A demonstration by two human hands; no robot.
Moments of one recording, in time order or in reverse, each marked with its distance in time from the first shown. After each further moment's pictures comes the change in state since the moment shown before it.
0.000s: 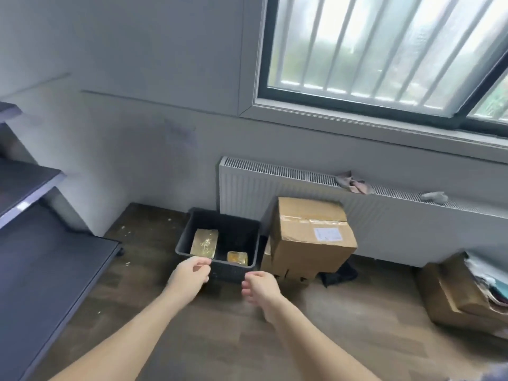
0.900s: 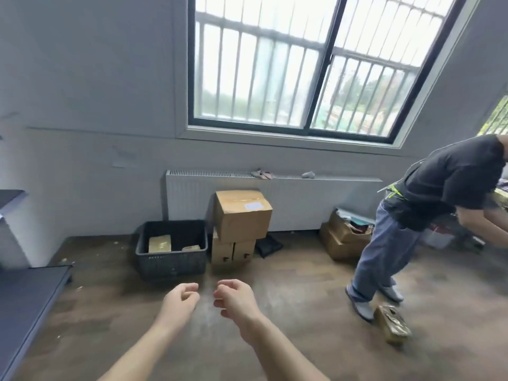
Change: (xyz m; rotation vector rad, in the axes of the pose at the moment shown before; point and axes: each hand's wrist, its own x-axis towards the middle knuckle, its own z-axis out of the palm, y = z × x) left_hand -0.421 -0.179 -0.061 -0.052 -0.235 0.193; right_hand -0.442 0.261 0.139 0.097 0.265 -0.270
